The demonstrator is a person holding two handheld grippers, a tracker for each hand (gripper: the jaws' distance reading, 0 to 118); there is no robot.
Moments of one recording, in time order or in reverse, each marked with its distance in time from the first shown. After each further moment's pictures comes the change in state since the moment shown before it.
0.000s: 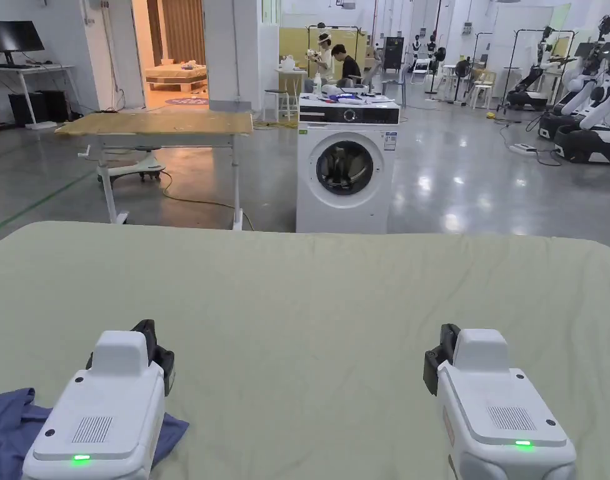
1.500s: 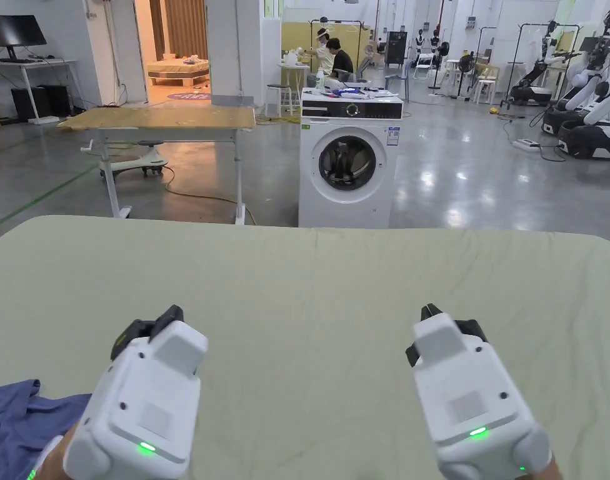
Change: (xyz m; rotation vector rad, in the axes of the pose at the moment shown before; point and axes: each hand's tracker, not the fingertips) left arm 0.033 -0.006 -0.001 0.045 -0.006 -0.866; right arm -0.038 0.009 0.003 0.108 0.012 0.779
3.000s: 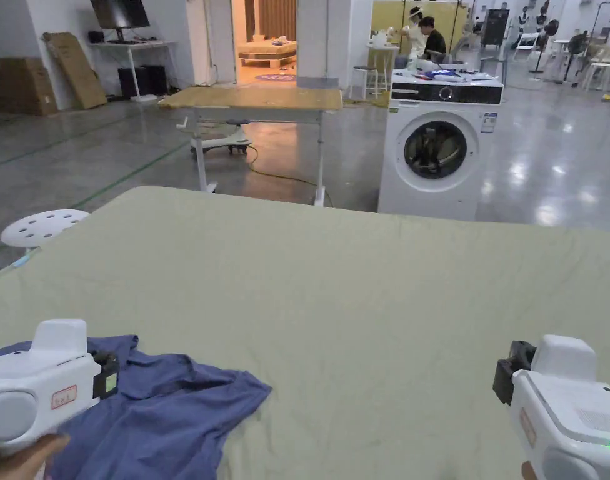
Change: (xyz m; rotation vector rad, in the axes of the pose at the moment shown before) left arm -0.123 -0.185 0.015 -0.595 -0.241 0.991; right arm -0.007 -0.024 -0.014 -0.232 0.122 -0.836
